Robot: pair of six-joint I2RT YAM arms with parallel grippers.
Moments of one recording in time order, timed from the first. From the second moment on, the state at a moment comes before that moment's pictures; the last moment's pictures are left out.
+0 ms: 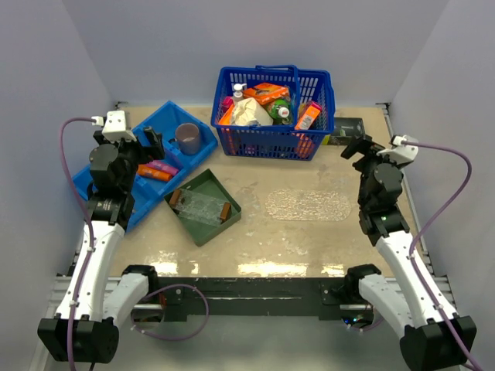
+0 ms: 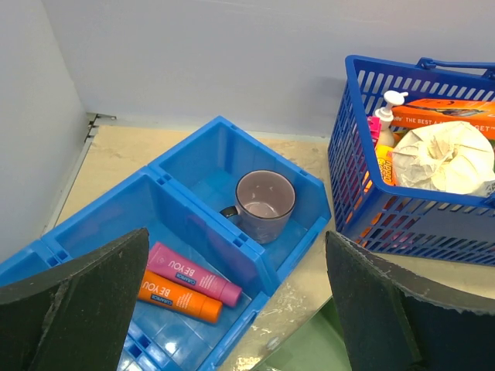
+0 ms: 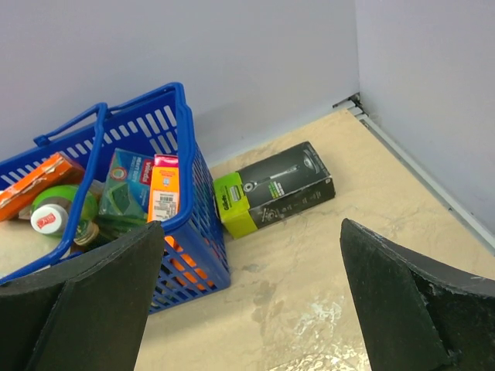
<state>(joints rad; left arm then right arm) -0.03 0.87 0.88 -0.07 -0.04 -0.13 0.18 0.80 0.67 0.18 0.50 0.31</state>
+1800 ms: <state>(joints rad) -0.04 1.93 1.61 -0.39 0.09 -0.07 0.18 0.81 0.85 -0.04 0.33 0.30</state>
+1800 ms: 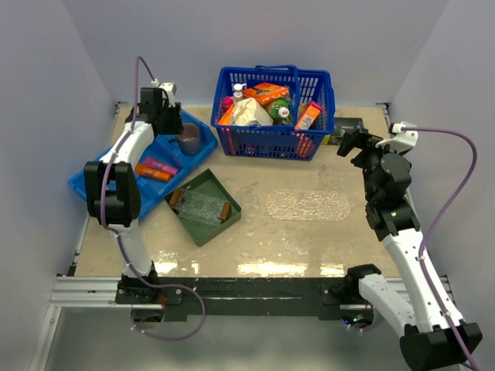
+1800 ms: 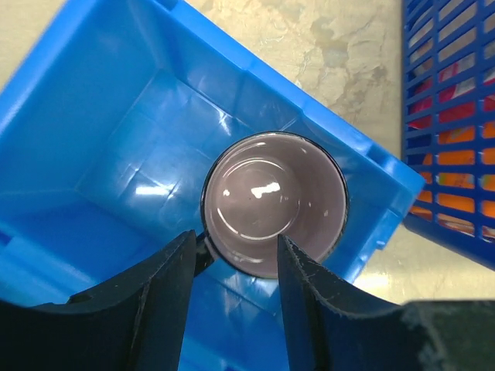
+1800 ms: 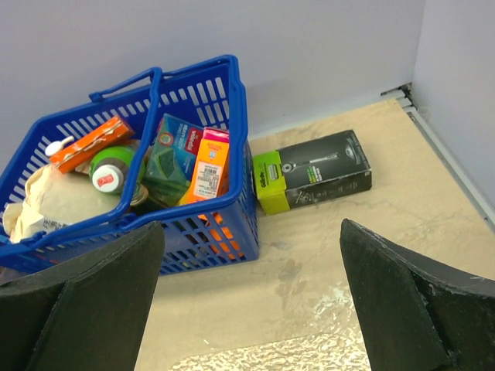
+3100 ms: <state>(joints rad) -0.04 2.06 1.66 -0.42 0.09 -0.08 0.18 1.01 0.95 -0.11 0.24 0.30</state>
